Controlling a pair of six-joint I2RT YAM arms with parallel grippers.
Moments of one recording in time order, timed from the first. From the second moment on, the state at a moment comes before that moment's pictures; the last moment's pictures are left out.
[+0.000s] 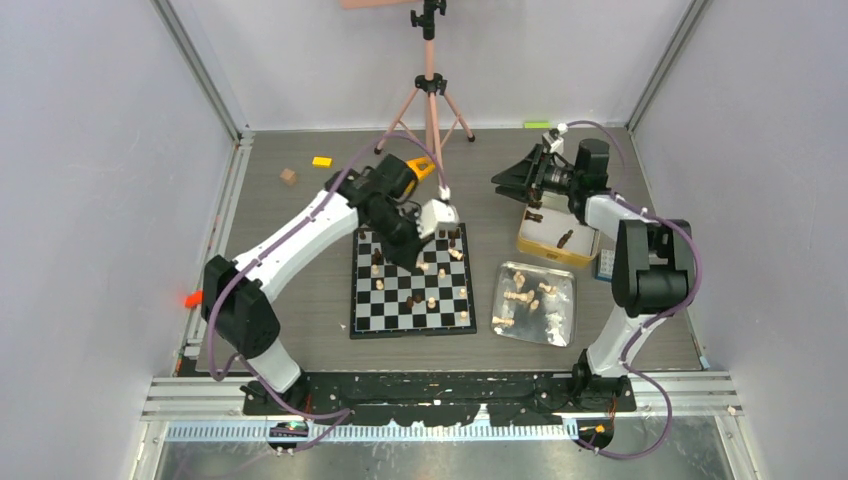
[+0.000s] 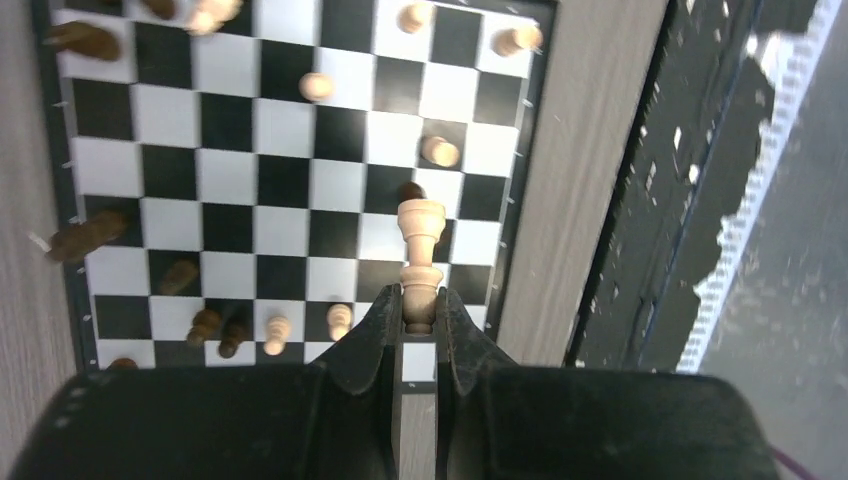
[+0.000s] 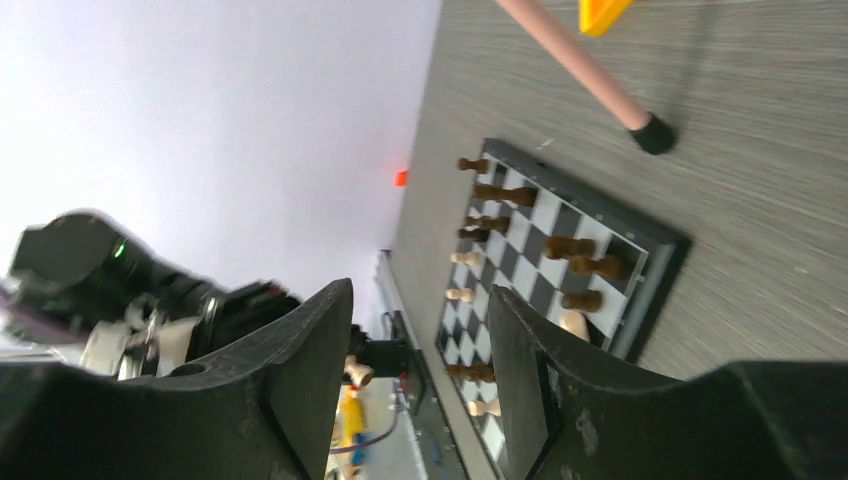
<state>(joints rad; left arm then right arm) -0.61 1.64 1.53 -1.06 0.54 0.60 0.01 1.82 1.08 0.46 -1.12 0.99</state>
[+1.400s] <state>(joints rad) -1.15 2.15 1.82 -1.39 -0.09 0.65 -0.19 1.59 1.08 -0.19 -0.99 0.37</state>
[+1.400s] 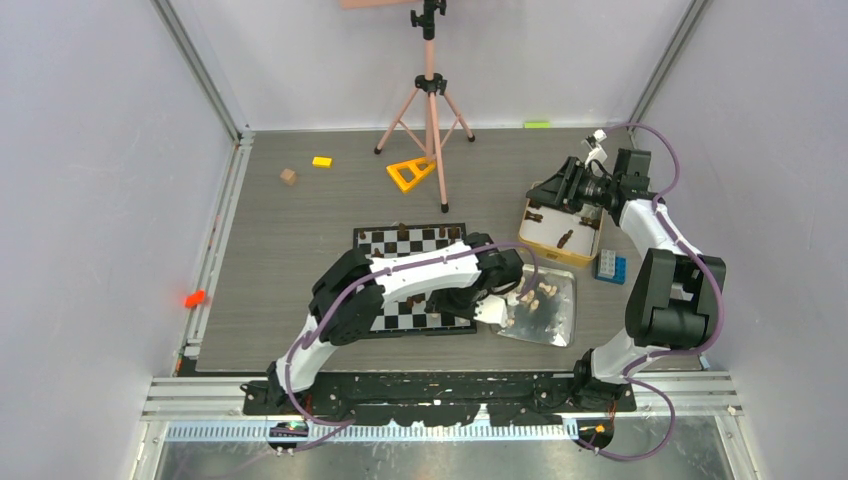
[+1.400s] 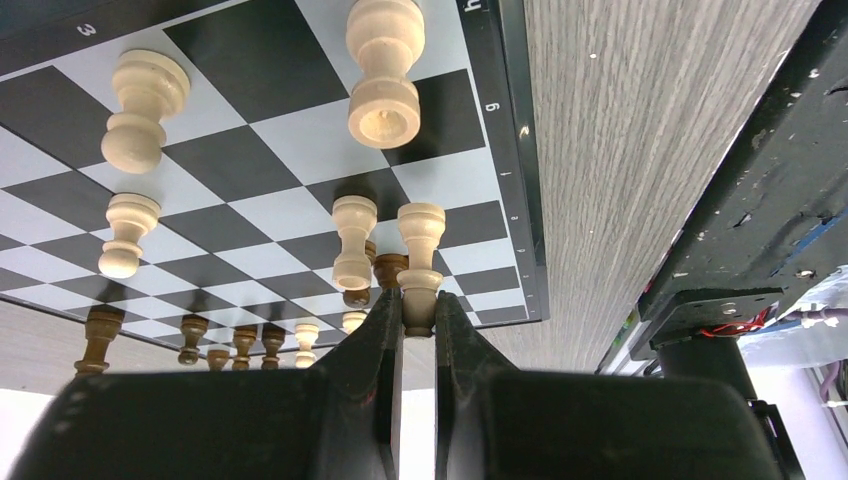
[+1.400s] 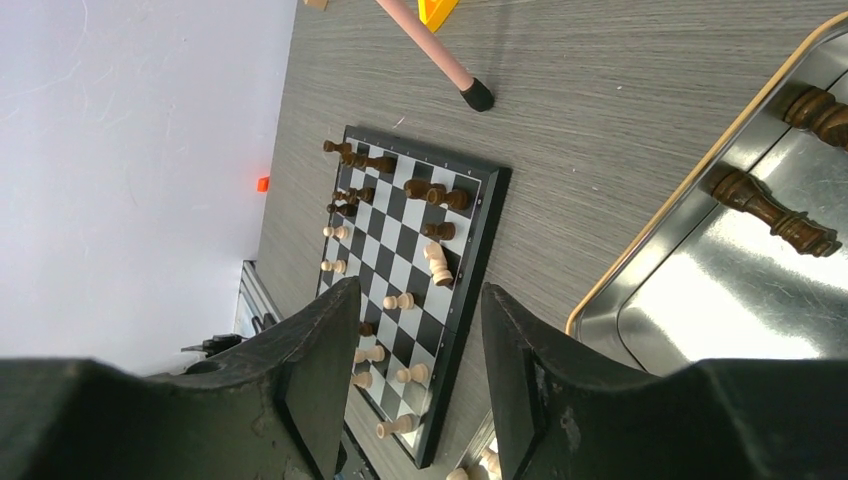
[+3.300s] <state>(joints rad) -1.15 2.09 1.79 -1.37 -0.11 0.57 -0.21 1.59 1.08 -0.18 -1.02 0.39</state>
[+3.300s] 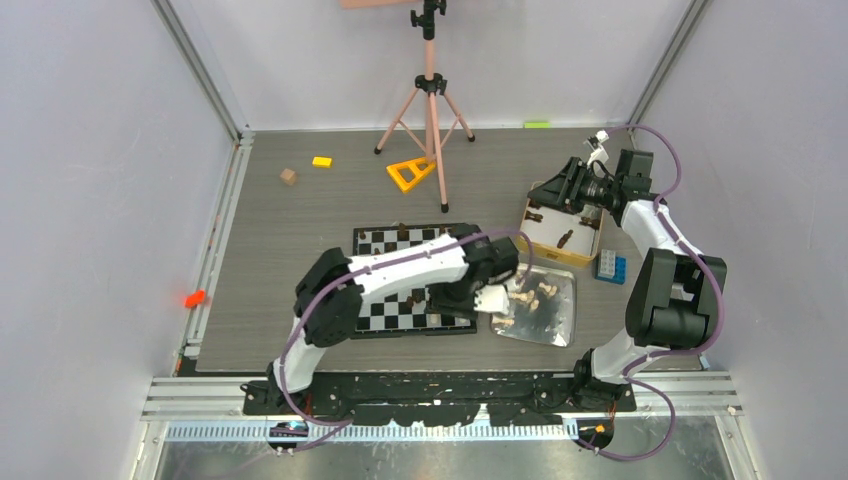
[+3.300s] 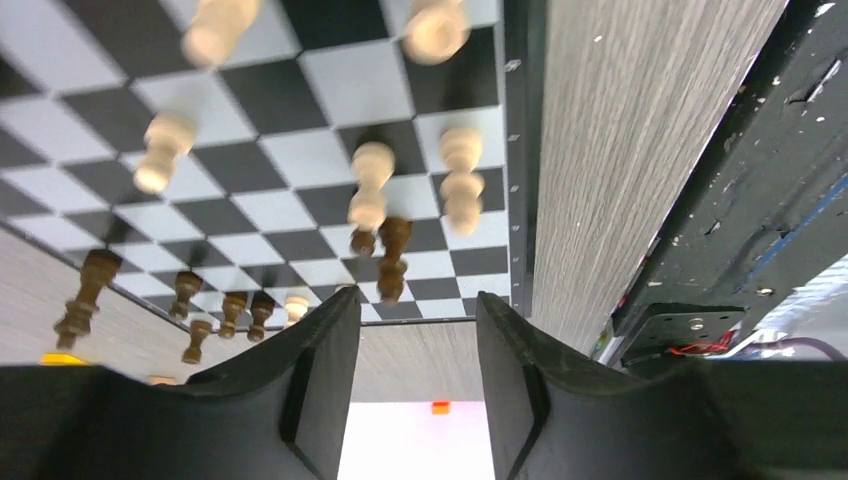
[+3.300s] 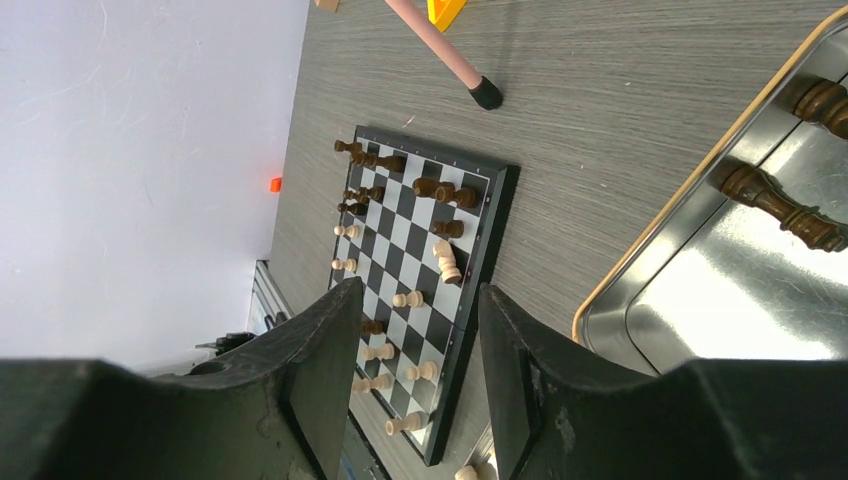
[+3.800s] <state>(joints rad) -0.84 1.98 1.75 -1.34 0.15 0.49 -0.21 1.59 1.07 -0.18 -1.02 0.39</state>
